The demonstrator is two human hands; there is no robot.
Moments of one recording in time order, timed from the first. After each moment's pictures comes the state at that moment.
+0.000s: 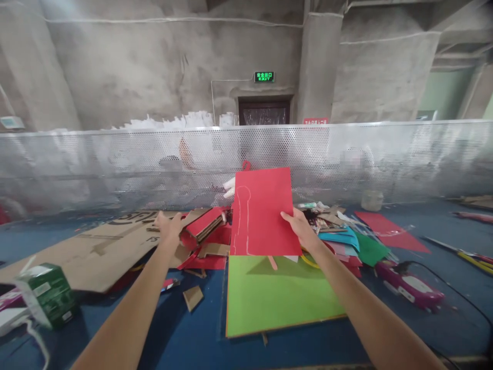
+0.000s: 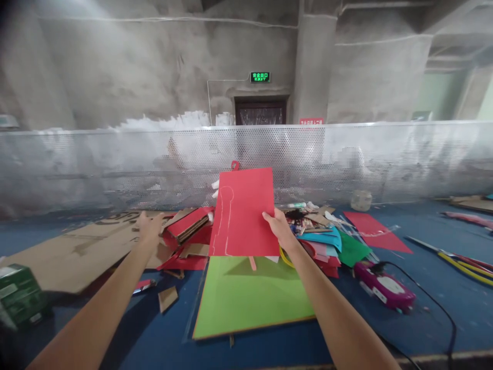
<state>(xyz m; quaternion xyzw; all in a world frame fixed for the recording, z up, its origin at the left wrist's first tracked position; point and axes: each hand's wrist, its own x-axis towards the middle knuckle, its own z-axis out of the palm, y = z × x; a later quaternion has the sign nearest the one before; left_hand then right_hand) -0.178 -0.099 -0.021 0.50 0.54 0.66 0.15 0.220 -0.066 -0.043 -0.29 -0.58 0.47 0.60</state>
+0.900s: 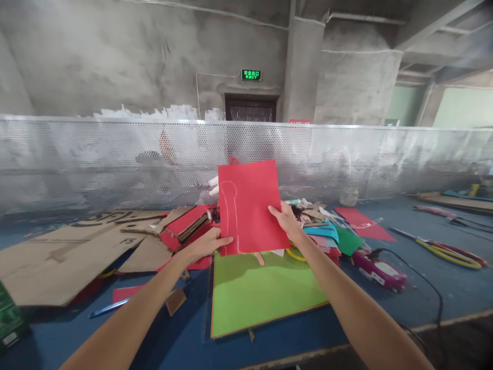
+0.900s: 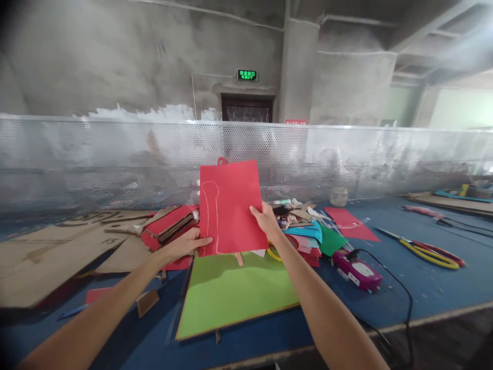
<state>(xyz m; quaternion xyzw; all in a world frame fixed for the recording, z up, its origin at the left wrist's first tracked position) -0.047 -0.113 -0.058 0.62 0.36 0.38 0.58 0.224 -0.059 -0.044 -0.36 -0.68 0.28 0.58</state>
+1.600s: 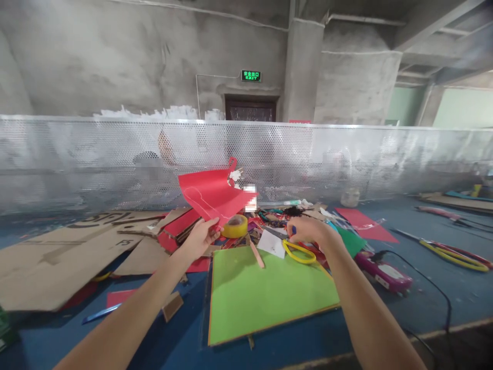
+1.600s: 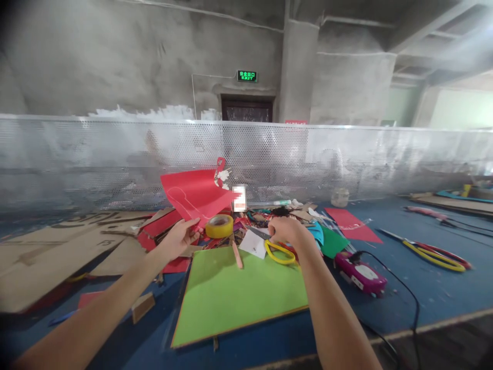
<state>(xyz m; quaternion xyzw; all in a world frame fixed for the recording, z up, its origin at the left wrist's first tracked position) -0.046 -0.094 -0.047 0.39 0.40 0.63 0.54 0.287 -0.089 -0.007 -0.60 -0.80 0.05 -0.01</state>
